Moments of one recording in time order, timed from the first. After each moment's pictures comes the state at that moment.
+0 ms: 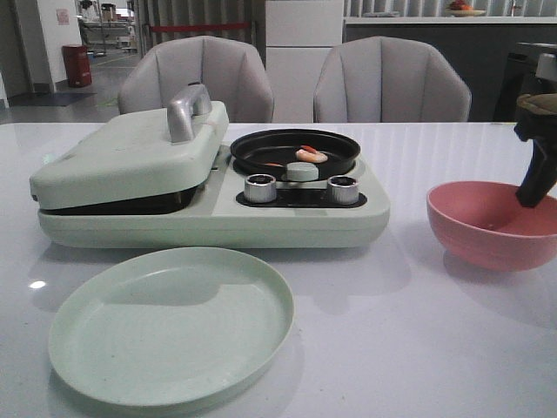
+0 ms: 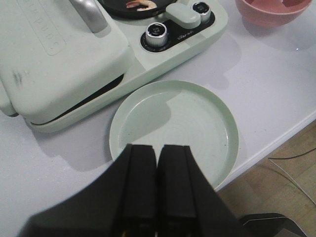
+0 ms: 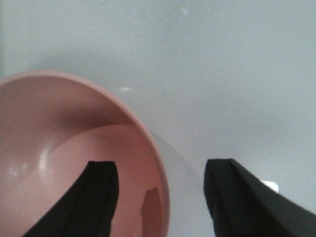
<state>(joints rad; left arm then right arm) -0.77 0.84 -0.77 0.20 0.70 -0.25 -0.14 1.80 -1.20 0.42 0.66 -0.35</state>
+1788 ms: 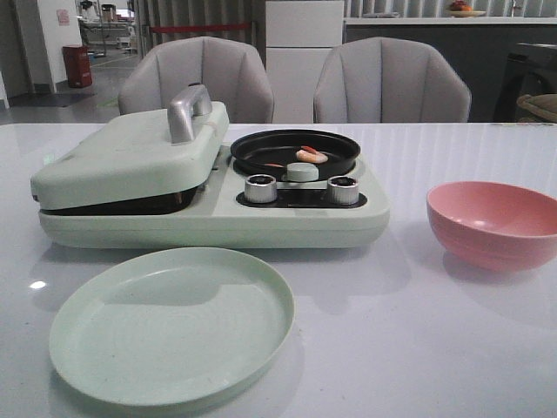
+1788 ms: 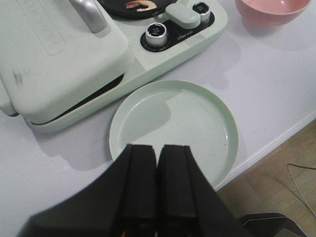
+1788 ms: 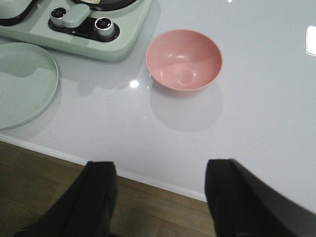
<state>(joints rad) -0.77 0.84 -0.77 0.20 0.70 -0.25 0.09 0.48 -0.87 0.15 1.15 -0.12</state>
